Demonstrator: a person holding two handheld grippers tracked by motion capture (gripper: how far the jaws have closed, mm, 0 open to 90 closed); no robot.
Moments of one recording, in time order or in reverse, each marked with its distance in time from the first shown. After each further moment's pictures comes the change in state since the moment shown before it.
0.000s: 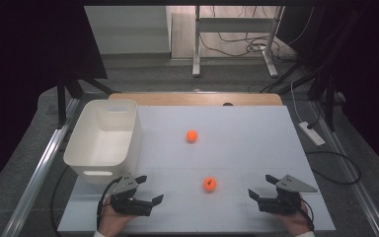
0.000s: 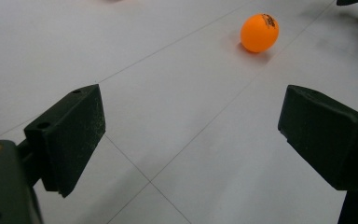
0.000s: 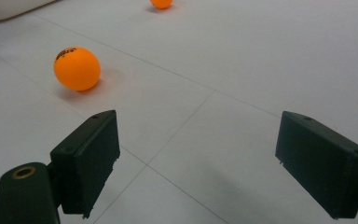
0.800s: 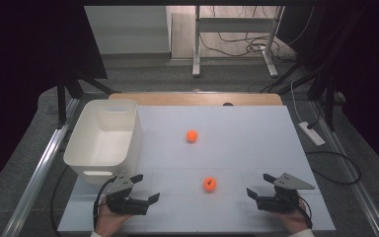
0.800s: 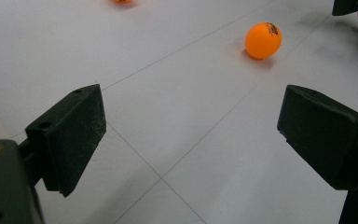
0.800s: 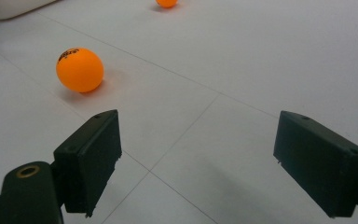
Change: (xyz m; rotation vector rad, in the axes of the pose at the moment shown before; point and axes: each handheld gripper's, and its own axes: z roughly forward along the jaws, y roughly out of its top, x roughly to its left) left arm 0.006 -0.002 -0.007 -0.025 0.009 -0.012; right arm -0.001 0.003 0.005 0.012 0.016 -0.001
